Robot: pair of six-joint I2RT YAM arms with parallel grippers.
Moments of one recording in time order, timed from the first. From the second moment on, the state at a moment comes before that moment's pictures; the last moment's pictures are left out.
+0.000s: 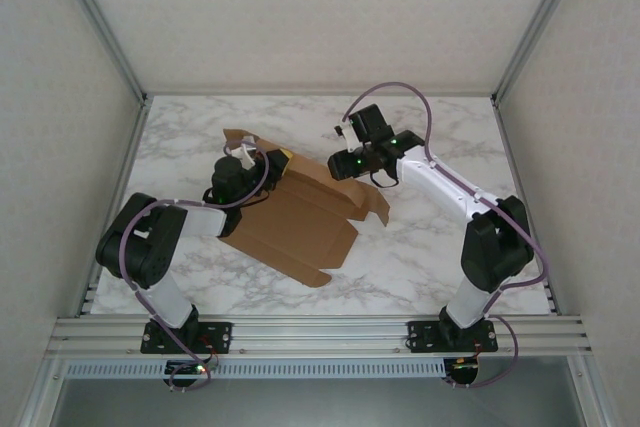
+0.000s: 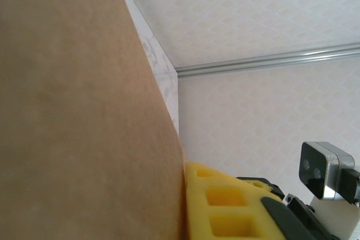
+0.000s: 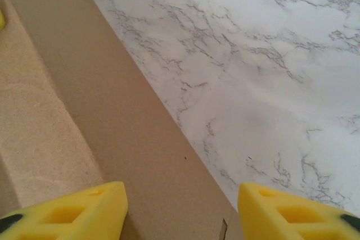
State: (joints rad) left arm -0.34 1.70 0.64 0.94 0.39 -1.32; right arm 0.59 1.70 1.43 -0.68 -0.10 0.13
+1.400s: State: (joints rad) left arm -0.41 1.70 0.53 1.13 0.41 -1.40; right arm 0.62 1.32 1.19 -0.58 -0.10 0.57
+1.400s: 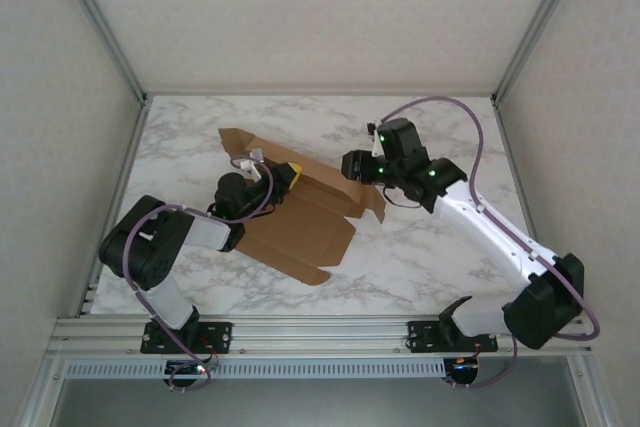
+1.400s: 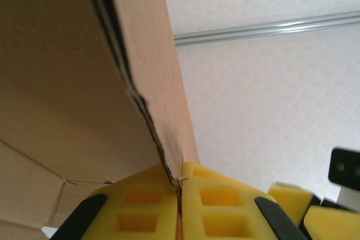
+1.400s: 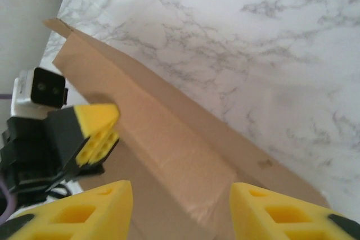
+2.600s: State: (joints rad) left arm -0.53 1.58 0.59 0.85 0.00 -1.46; right arm 0.46 1.69 1.35 -0.57 -0.19 0.43
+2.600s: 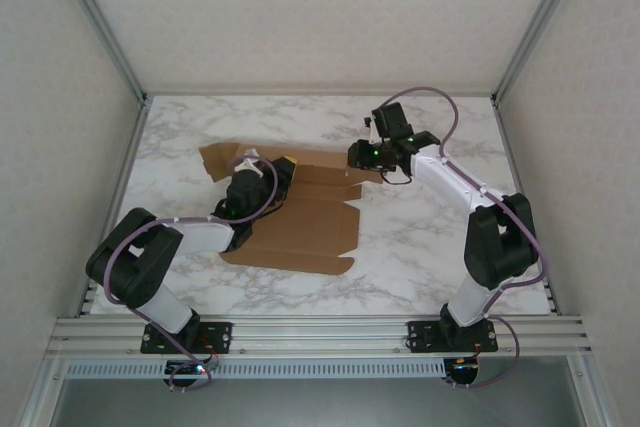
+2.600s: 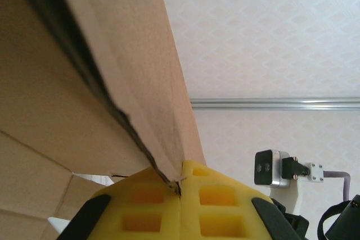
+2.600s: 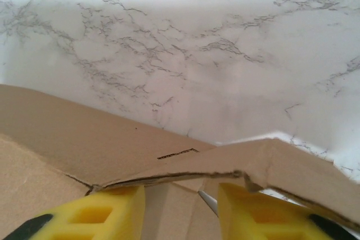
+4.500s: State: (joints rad) left arm -0.54 1.57 0.57 0.83 -0.07 -1.51; right arm 0.50 1.63 1.00 0.20 -0.46 1.17
